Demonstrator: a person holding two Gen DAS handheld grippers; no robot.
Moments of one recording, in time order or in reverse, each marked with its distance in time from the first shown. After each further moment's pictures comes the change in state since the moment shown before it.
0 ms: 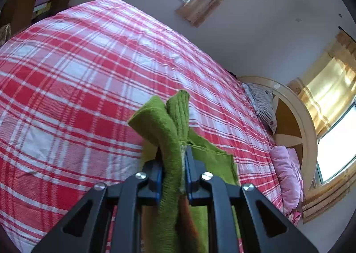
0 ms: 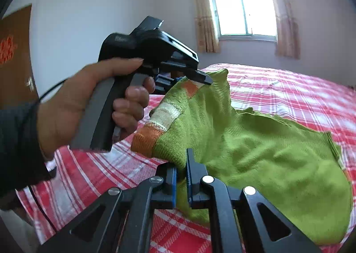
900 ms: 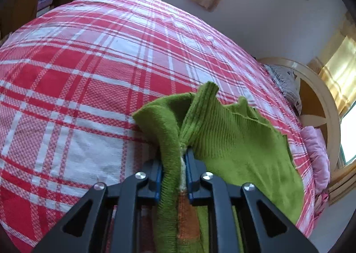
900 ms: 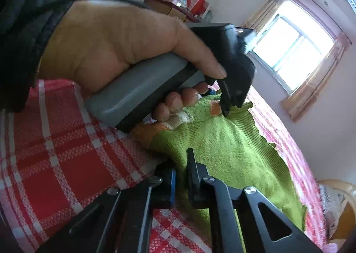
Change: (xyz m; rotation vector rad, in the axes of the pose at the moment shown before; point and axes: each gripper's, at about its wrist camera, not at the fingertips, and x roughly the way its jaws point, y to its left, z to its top) left arm 0.027 0.112 -0.011 0.071 0.078 0.128; right arm 0.121 0.144 -0.039 -0.658 0.199 -0.241
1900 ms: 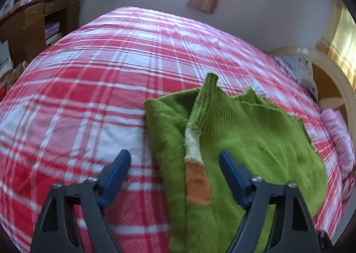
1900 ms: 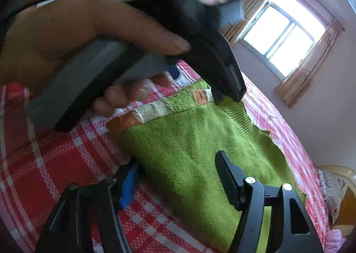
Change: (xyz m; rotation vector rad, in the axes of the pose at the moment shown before) left arm -0.016 -0.020 -0.016 0.164 -0.057 0.188; right arm 0.014 -0.008 -0.006 0.037 0.059 -0.059
